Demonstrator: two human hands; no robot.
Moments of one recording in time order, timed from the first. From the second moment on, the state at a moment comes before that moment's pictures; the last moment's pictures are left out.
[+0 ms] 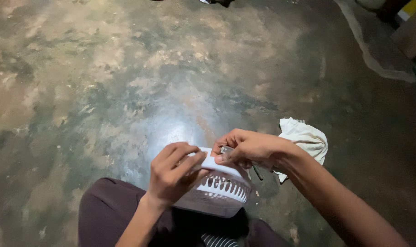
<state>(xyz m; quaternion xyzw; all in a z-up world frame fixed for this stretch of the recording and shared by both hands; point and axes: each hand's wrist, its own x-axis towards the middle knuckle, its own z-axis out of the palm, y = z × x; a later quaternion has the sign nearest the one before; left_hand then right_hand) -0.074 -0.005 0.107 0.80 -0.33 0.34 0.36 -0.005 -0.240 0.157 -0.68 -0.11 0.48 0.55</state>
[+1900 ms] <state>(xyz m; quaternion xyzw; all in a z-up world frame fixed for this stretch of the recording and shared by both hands) -0.020 0.037 -0.029 0.70 -0.14 -0.01 0.70 0.057 -0.264 0.150 -0.78 -0.09 0.26 0.56</state>
